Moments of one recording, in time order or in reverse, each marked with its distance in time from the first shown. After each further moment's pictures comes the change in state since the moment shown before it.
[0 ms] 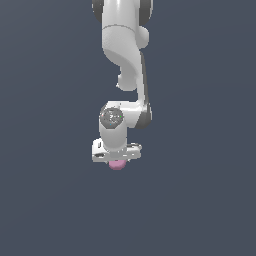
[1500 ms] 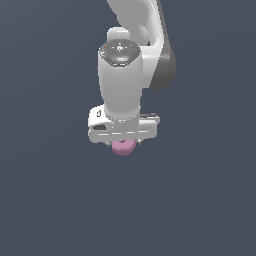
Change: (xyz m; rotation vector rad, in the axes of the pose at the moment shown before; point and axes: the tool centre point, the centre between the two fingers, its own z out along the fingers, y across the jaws) arm 0.023 -0.031 -0.181 0.001 -0.007 0.000
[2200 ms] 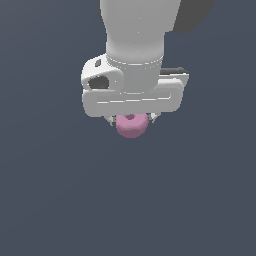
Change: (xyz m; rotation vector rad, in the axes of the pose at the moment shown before) arm 0.021 -0.022 -0.131 0.001 -0.005 0.000
